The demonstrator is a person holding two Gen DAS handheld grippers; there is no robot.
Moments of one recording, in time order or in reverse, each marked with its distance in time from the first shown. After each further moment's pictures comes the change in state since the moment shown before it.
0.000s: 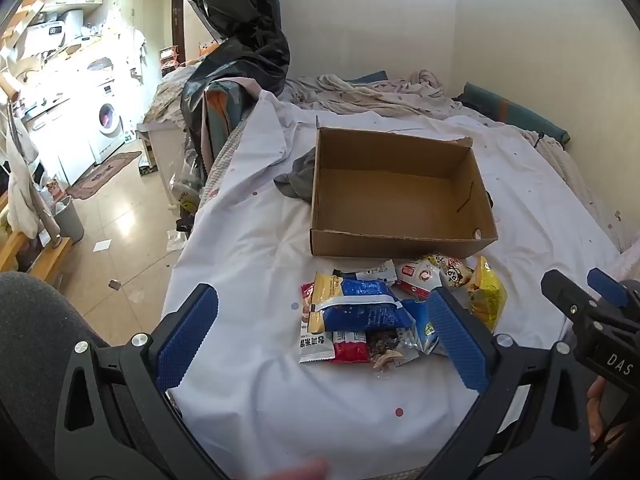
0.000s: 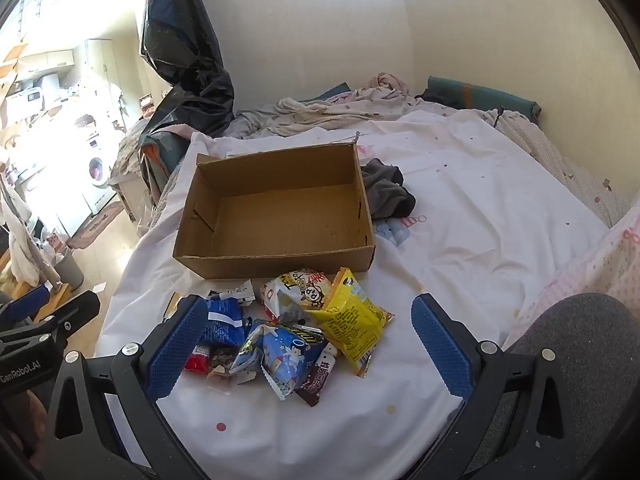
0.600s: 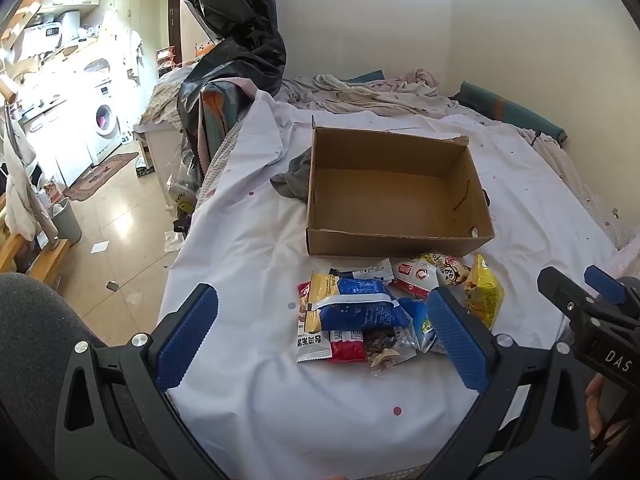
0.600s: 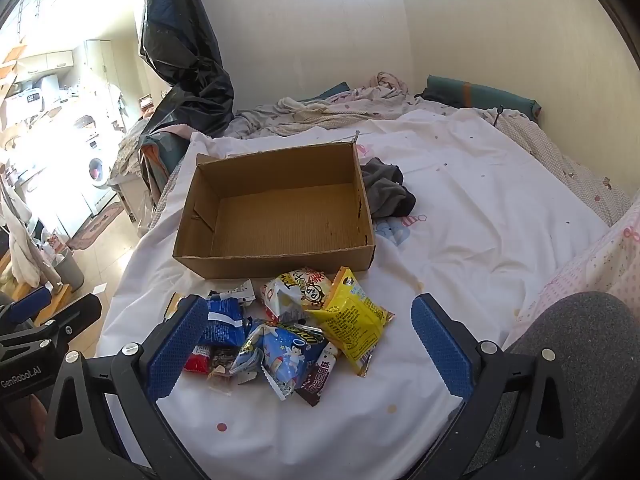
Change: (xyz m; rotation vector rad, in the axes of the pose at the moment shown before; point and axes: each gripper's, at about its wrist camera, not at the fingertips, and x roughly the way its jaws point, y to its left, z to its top) left arm -0.002 -0.005 0.004 0.021 0.000 0.001; right arm 0.001 -0.001 0.000 0.007 -0.006 0.004
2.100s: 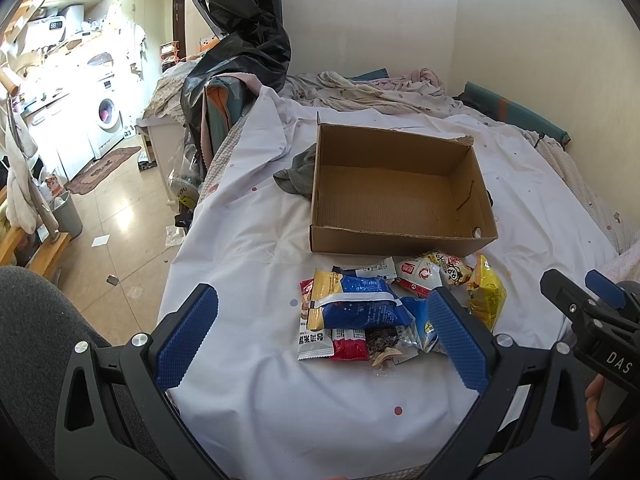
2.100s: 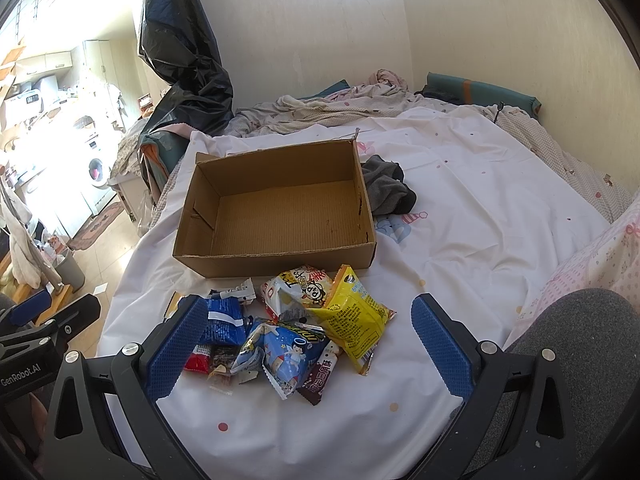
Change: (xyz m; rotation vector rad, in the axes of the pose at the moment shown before) left arm 0.002 0.005 -0.007 -0.011 0.006 0.001; right arm 0.001 0.001 -0.001 0.001 0.006 0.001
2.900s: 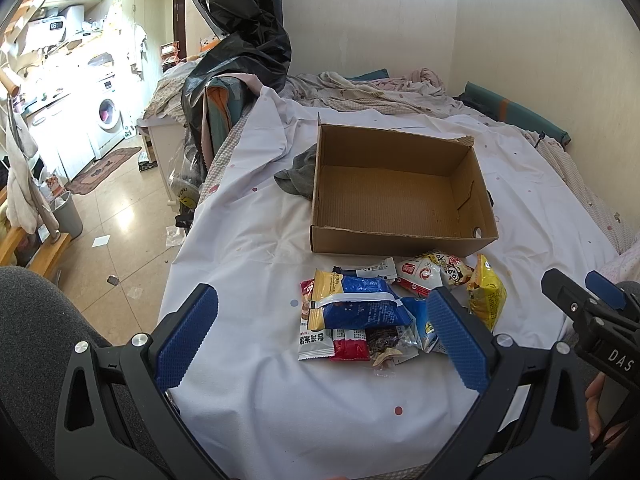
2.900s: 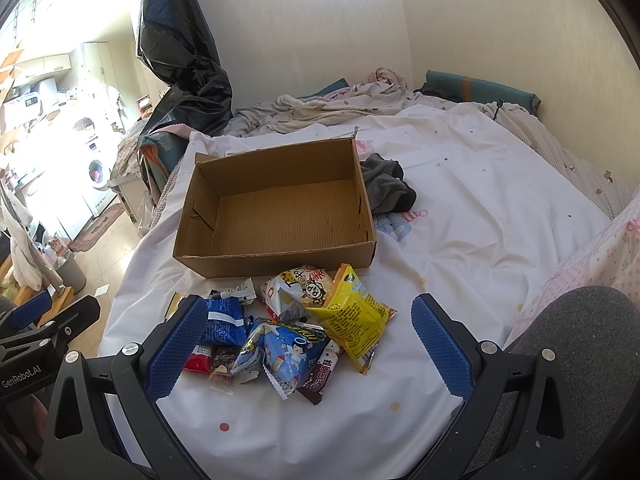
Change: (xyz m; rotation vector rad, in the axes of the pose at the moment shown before) left arm 0.000 0.001 0.001 -0.002 0.001 0.002; right arm 0.000 -0.002 0.000 0.005 0.001 0.003
